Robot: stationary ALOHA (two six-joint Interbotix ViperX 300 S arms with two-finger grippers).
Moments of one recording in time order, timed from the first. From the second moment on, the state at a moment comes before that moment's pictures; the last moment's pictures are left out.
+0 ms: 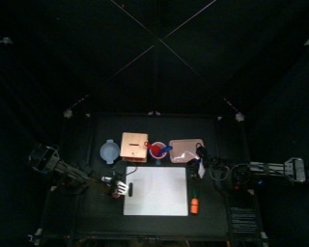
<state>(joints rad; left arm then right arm) -0.39 -0.13 0.68 0.39 0.97 -1.72 -0.20 -0.73 1.15 0.41 0.08 0.05</state>
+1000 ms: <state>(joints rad) -0.04 -0.12 0.69 0.68 0.33 -1.39 -0.19 -0.64 1.16 0.47 0.07 0.05</state>
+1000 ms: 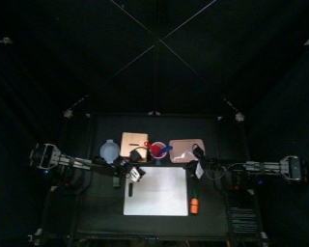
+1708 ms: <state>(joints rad) 0.11 0.03 0.56 0.89 -0.13 -1.32 -0.04 -0.64 1.14 0.47 -0.12 0.05</state>
